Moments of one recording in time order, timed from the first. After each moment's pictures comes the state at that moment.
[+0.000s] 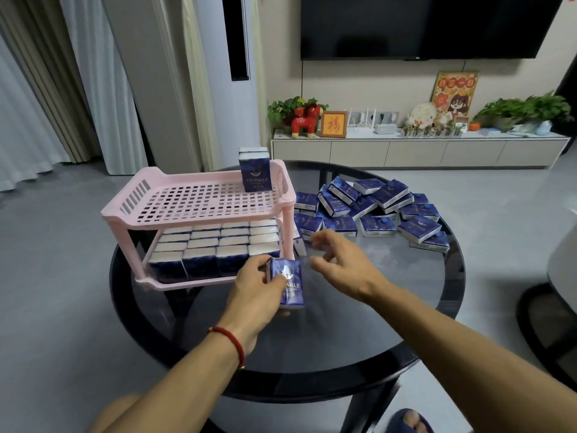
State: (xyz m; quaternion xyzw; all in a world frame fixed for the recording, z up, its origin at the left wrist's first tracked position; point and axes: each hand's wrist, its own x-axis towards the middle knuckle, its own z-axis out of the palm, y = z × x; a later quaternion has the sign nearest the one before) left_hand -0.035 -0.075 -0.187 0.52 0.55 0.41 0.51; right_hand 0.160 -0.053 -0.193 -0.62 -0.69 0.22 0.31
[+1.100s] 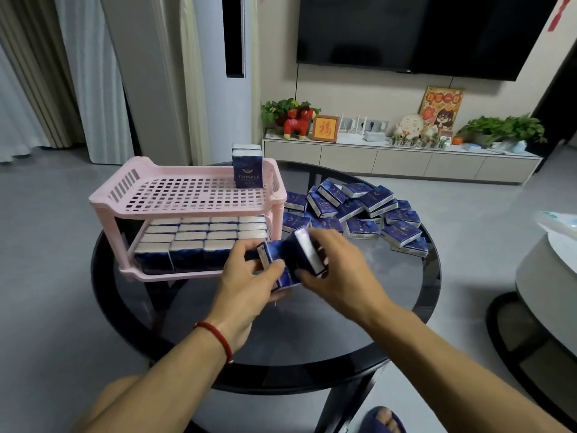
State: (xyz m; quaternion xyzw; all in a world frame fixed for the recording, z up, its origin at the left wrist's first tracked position) left_hand -0.028 -0.092 -0.168 0.46 0.46 0.49 0.59; right_hand 0.142 -0.111 -0.156 -0.58 -0.72 0.07 0.37
